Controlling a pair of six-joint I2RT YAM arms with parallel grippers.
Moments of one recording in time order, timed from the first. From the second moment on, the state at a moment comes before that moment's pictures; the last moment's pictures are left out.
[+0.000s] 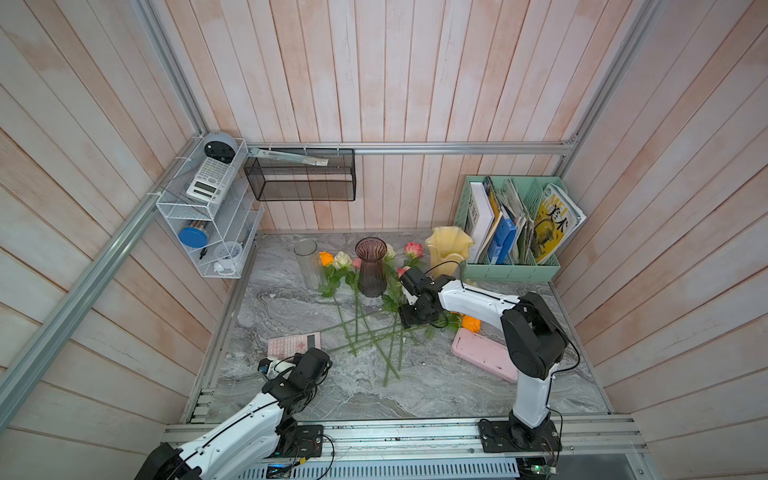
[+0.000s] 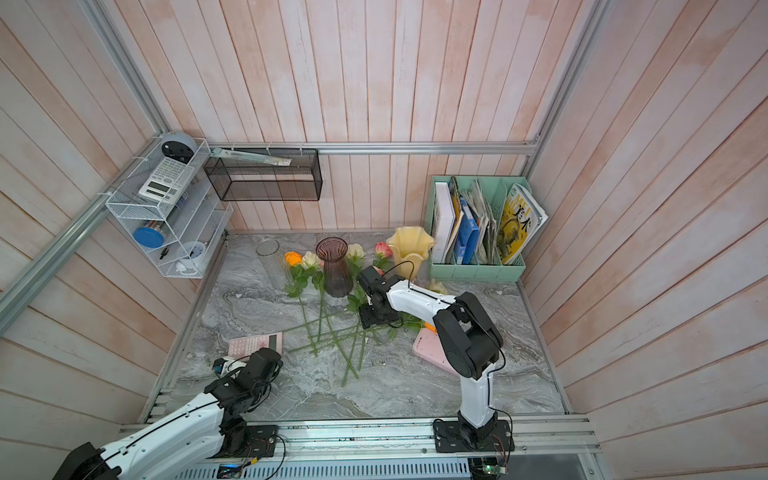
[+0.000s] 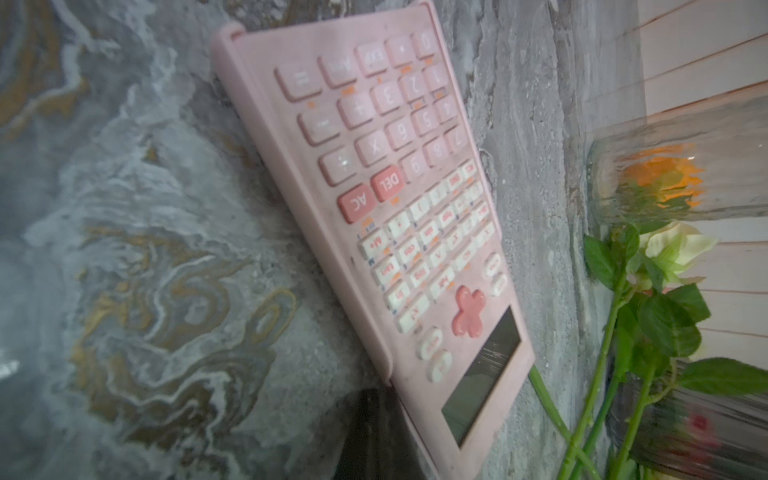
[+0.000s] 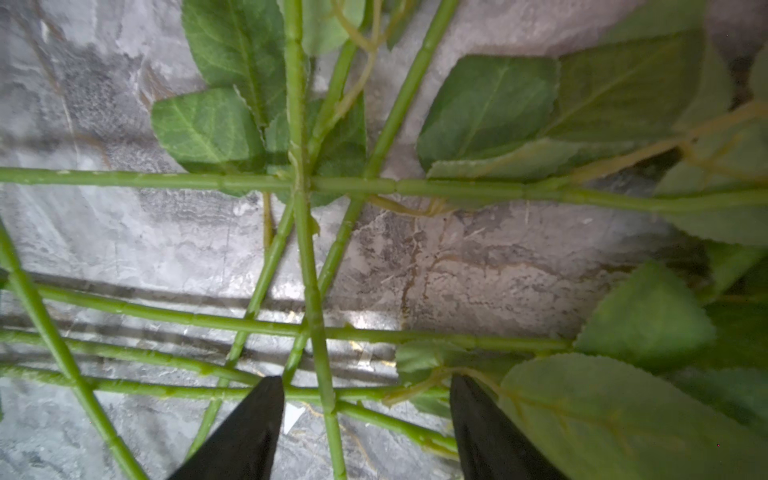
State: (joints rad) left arm -0.58 0.80 0.15 -0.37 -0.55 -1.72; right arm 0.71 1.91 1.34 -0.72 -0.03 0.39
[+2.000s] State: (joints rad) left arm -0.79 1.10 0.46 0.00 -0.35 -0.85; right arm 0.74 1.76 1.47 -0.76 0.09 0.39
